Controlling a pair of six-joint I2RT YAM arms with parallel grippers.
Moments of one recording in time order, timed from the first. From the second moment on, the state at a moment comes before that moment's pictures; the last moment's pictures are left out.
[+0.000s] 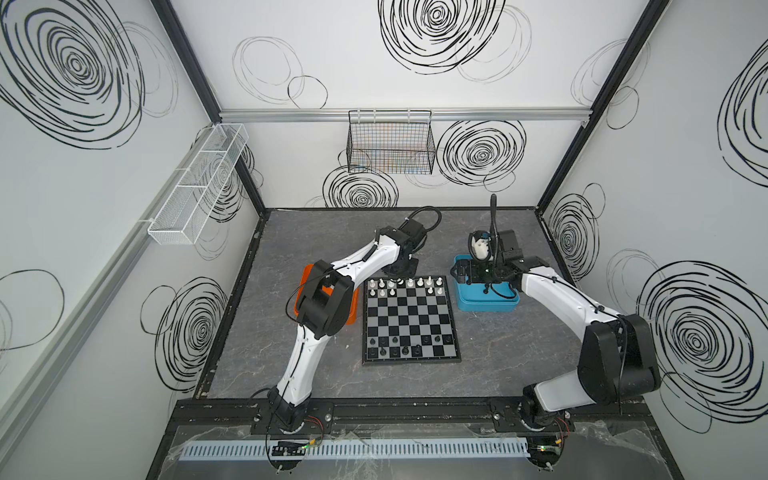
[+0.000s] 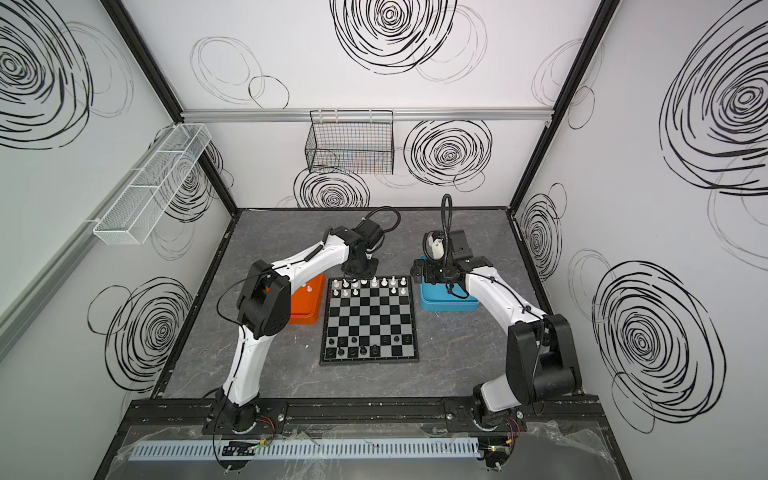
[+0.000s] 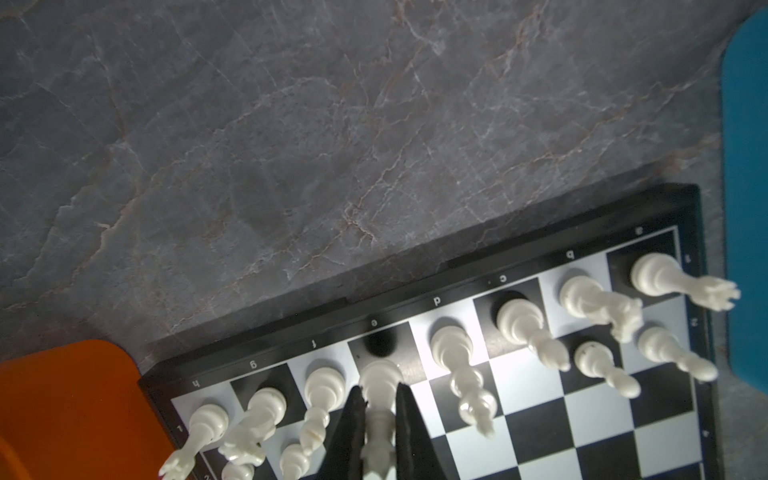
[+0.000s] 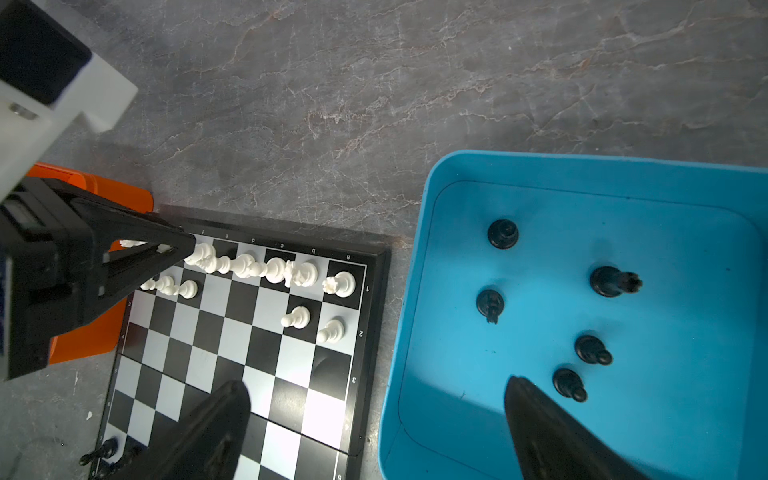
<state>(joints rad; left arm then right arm) -0.62 2.22 1.90 -1.00 -0.07 -0.35 0.22 1.47 1.02 -0.48 -0.26 0.21</state>
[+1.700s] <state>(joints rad) -0.62 2.18 1.79 -0.87 -0.08 -0.39 0.22 1.48 1.02 -0.48 -0.26 0.21</state>
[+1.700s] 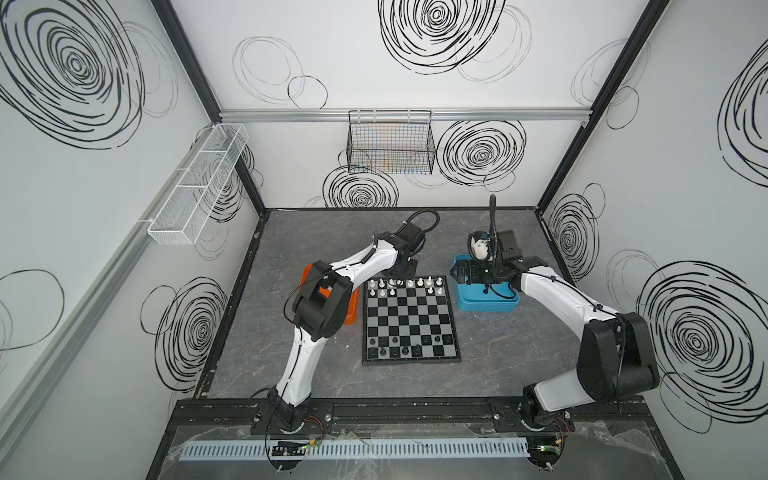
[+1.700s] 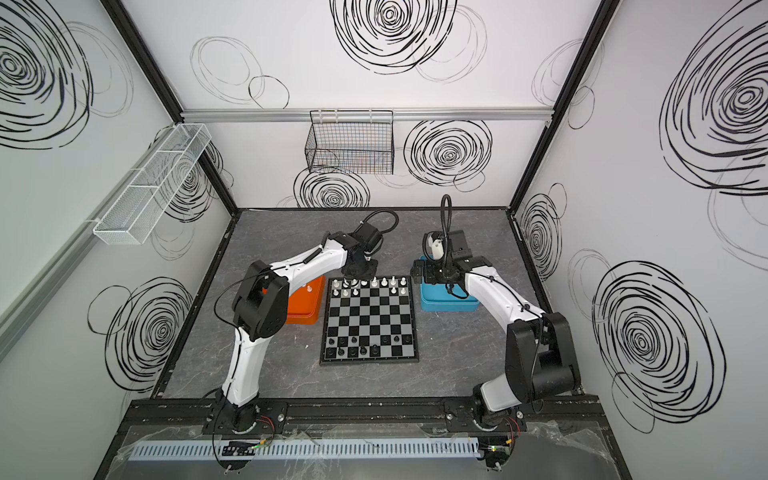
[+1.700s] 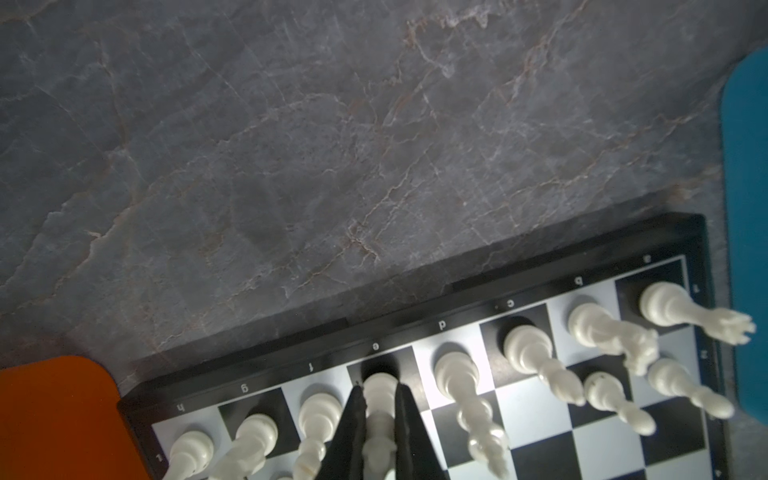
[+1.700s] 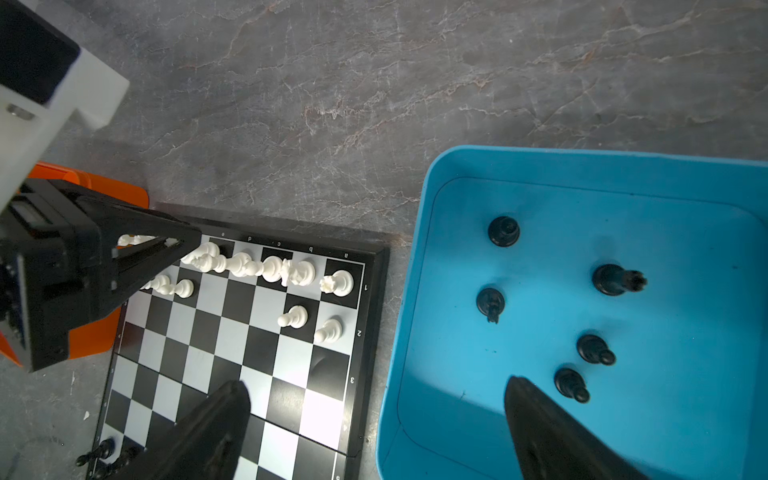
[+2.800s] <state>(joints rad) -0.62 2.17 1.77 -0.84 -0.07 -0.40 0.22 1.48 1.02 -0.48 -0.26 0.21</state>
